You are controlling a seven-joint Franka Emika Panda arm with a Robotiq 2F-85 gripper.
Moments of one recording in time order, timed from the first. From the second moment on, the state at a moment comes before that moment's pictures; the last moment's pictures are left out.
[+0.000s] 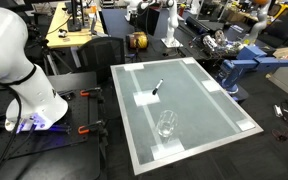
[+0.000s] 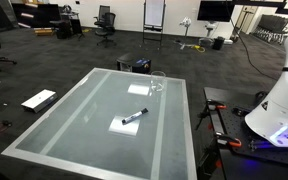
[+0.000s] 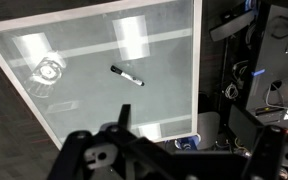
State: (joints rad) arm 0.09 -0.94 0.24 -2.51 0.18 1.90 0.36
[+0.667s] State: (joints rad) arm 0.08 -0.89 0.21 -2.52 0.12 1.93 0.24
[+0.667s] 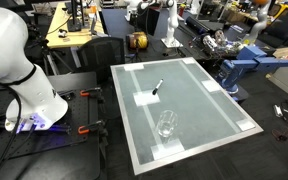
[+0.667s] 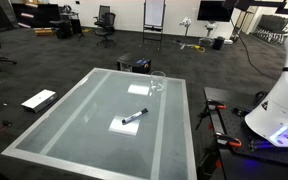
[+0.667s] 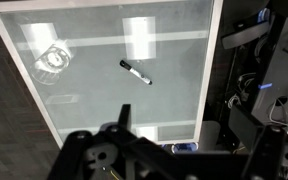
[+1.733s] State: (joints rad) arm 0.08 -0.54 0.05 -2.68 -0.03 2.47 -0.06
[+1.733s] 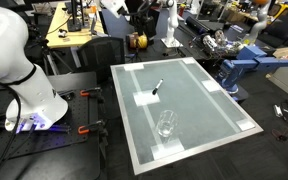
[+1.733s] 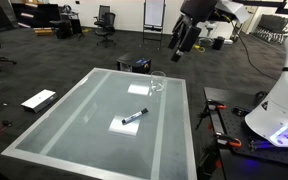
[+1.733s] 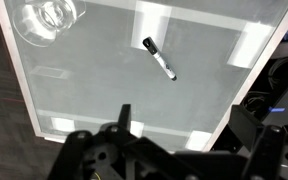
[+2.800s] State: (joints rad) arm 0.08 -0.21 0.05 -2.65 -0.06 2.65 -0.13
